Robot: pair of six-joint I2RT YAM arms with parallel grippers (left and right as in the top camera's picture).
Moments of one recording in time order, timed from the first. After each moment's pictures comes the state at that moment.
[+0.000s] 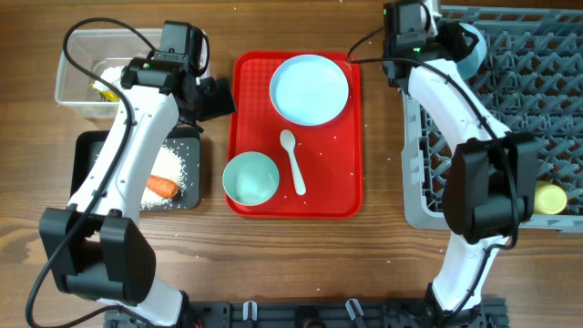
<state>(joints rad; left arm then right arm) -0.16 1.75 1.51 -1.01 -0.05 -0.43 0.19 2.07 1.62 -0.46 1.13 -0.50</state>
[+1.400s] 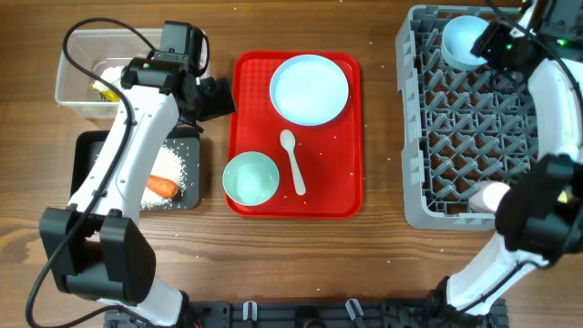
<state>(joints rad) -0.16 1.75 1.51 -1.01 -0.05 -0.43 -0.28 1.99 1.71 -0.66 -0.14 0.29</state>
